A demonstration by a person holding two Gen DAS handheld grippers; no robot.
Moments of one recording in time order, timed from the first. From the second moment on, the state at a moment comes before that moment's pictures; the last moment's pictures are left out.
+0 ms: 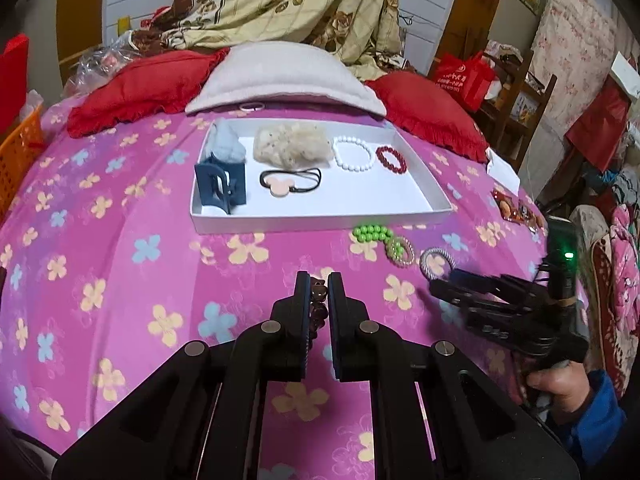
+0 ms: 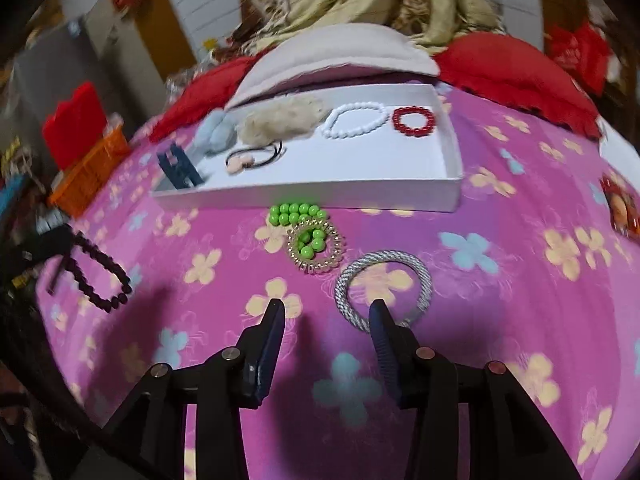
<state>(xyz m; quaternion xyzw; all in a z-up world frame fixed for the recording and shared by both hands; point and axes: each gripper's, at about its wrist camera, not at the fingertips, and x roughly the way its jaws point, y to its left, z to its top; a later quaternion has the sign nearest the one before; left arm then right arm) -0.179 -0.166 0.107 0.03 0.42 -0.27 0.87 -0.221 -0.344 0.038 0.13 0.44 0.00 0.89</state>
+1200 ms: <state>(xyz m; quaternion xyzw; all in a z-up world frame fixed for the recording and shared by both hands) -0.094 -0.209 0.157 0.04 0.41 -0.28 0.87 -0.142 -0.362 0.114 0.23 0.38 0.08 0.89</state>
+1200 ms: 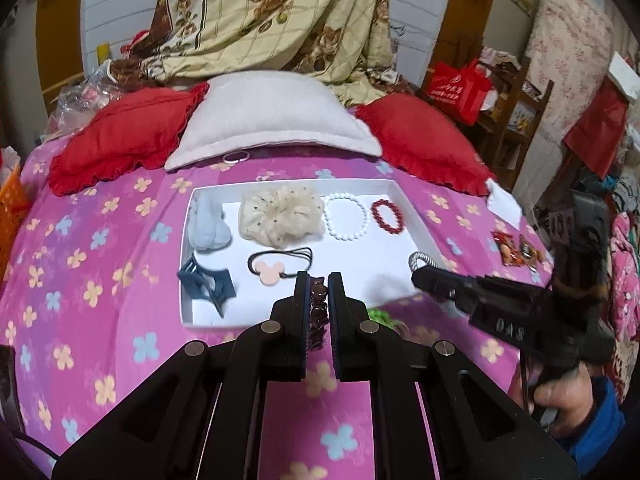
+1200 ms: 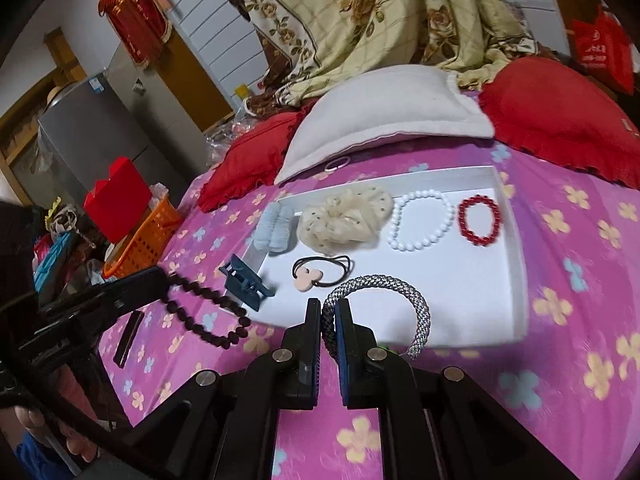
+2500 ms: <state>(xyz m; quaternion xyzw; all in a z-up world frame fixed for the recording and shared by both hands) -0.106 -0.170 0.120 0.05 0.41 -0.20 0.89 -0.118 -0.339 0.091 0.20 0.40 0.07 0.89</state>
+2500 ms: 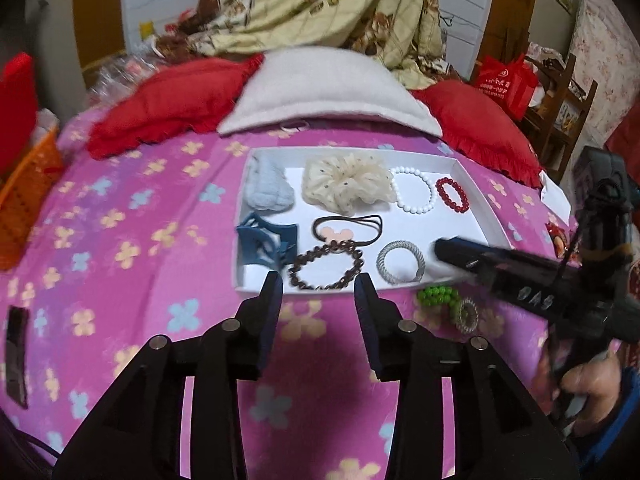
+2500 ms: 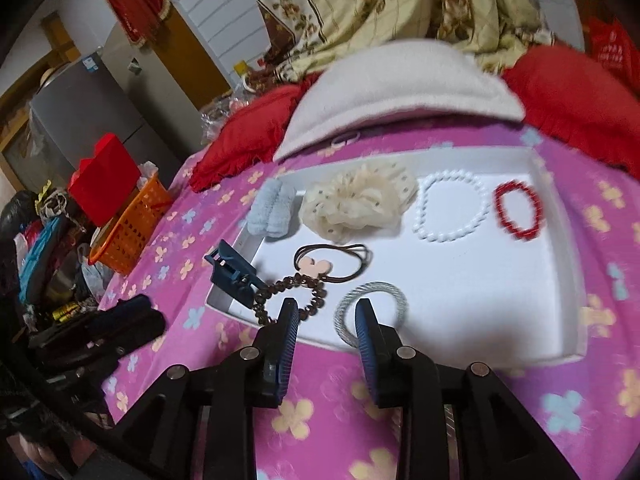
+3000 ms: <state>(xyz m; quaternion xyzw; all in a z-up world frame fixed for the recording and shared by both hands) -0.173 -0.145 0.090 0.04 0.43 -0.18 0.88 -0.146 -0.363 0.034 0.21 0.45 0.01 0.87</state>
